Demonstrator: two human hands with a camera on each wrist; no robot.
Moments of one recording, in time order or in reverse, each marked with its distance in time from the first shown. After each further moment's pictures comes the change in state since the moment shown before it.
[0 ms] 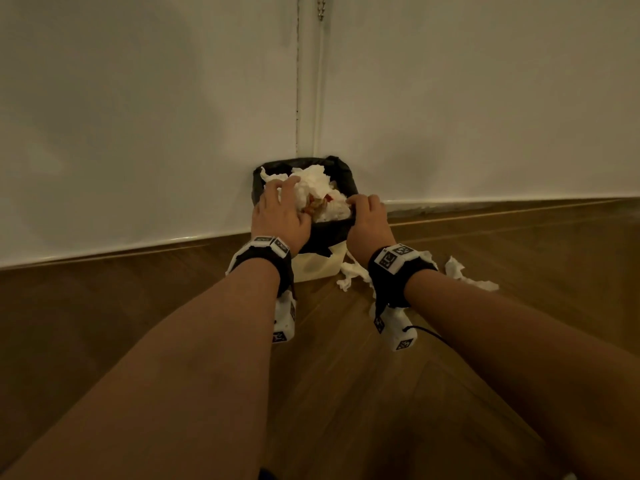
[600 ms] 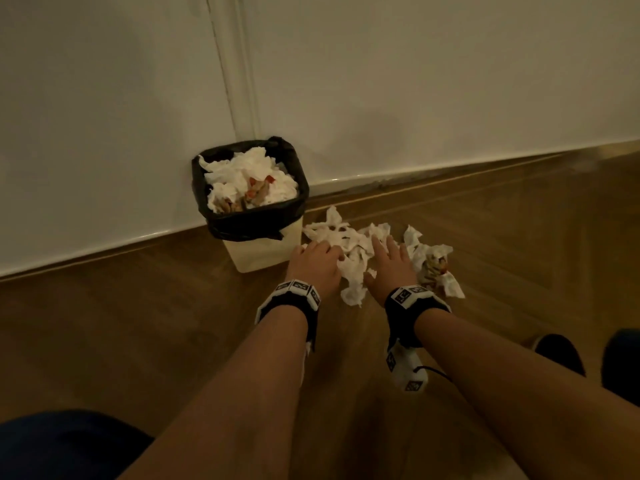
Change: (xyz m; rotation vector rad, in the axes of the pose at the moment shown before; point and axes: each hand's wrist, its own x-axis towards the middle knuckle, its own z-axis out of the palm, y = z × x) left_hand -0.086 0.088 0.085 0.198 -0.458 0.352; right_hand -0.097 0.140 -0.007 -0.300 -0.290 0.373
